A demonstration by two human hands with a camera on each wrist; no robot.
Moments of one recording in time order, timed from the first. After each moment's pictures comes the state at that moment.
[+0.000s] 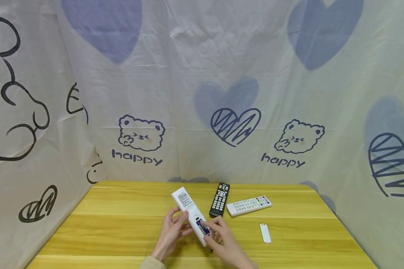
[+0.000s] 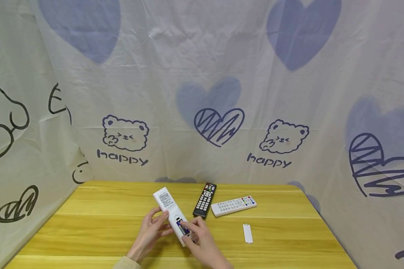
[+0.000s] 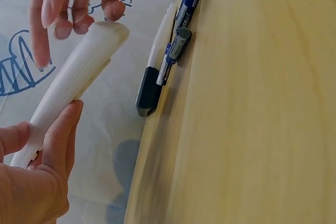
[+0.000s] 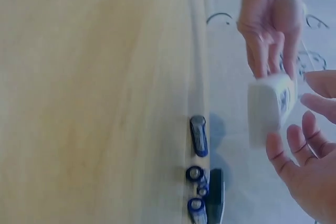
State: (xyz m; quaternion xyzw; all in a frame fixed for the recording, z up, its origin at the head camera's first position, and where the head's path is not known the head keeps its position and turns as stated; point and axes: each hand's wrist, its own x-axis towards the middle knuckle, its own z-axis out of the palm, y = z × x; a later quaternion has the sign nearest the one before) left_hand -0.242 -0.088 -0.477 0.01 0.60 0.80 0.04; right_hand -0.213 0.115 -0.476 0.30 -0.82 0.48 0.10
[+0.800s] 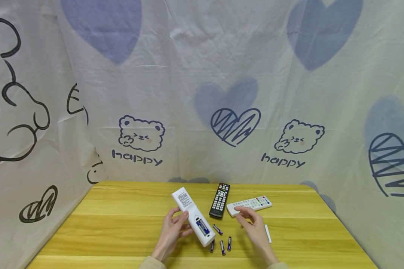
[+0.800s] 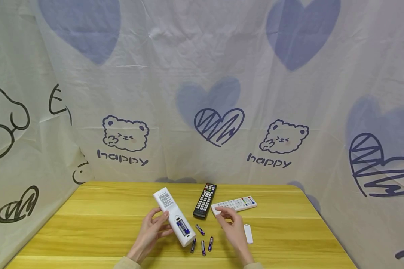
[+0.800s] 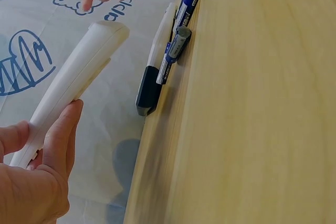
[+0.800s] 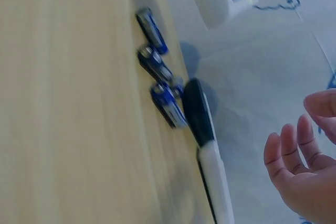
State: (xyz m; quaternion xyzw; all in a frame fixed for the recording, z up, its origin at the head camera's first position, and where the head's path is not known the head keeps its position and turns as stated) left_hand -0.242 -0.087 -0.478 0.00 0.60 0.80 0.04; right_hand -0.239 0.175 -0.467 0.06 -0.76 0.63 0.14
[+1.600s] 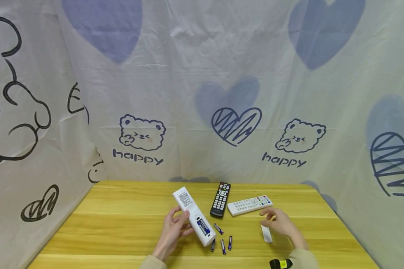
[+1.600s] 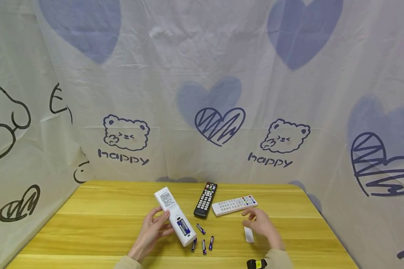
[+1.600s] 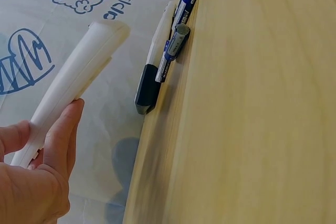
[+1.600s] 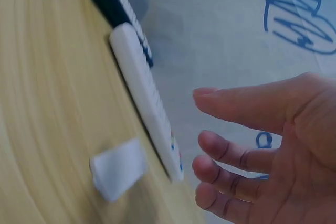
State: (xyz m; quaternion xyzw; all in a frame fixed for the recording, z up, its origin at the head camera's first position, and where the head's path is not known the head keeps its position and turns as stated) left_hand -0.242 -0.088 -0.479 0.01 0.60 0.80 0.04; right_hand -0.256 0.269 -0.444 0.09 -0.92 0.38 -0.01
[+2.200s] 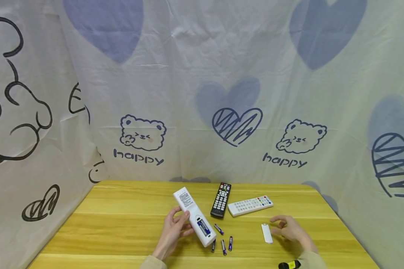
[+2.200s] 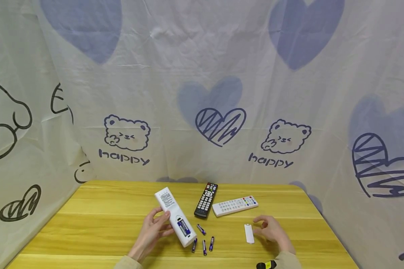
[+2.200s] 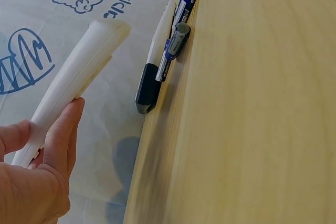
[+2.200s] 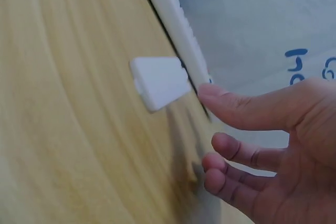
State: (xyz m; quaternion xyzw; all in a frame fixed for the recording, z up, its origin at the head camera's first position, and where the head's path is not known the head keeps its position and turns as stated) left_hand -0.242 -0.089 -0.478 0.01 0.60 0.80 0.04; right_hand -0.259 0.309 -0.473 0.07 -0.91 0.40 -0.05
